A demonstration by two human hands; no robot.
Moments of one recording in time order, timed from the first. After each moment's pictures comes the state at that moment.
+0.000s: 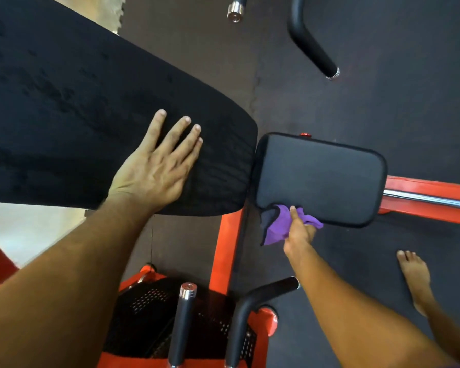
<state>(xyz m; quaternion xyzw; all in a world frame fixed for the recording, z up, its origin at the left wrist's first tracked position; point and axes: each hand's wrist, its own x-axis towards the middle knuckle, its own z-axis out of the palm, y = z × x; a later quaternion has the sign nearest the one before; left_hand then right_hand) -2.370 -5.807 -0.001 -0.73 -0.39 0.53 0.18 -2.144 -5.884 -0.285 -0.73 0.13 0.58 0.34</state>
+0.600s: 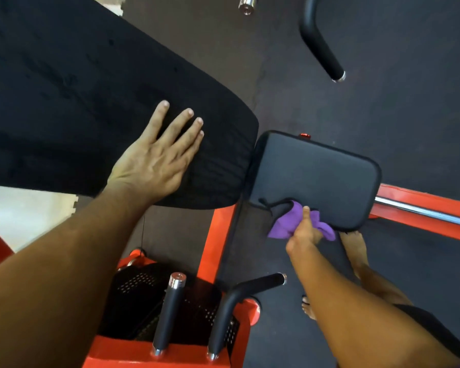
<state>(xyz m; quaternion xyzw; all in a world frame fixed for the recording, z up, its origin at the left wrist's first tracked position) -2.369 -5.807 -0.001 -0.72 -0.39 0.54 0.18 -2.113 -5.873 -0.270 -0.80 0.12 0.50 0.31</state>
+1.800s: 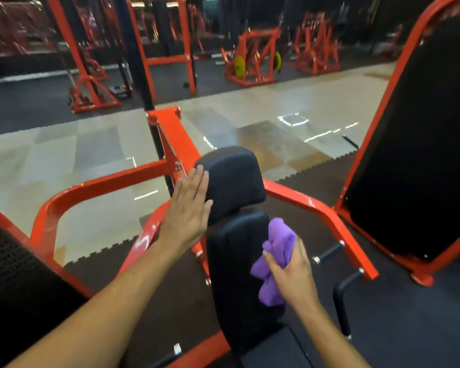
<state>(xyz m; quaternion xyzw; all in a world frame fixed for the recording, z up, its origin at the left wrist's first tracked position) -2.386 -5.913 0.270 -0.39 -0.86 -0.17 0.28 -2.180 -5.736 0.204 -0.24 -0.78 0.51 0.26</state>
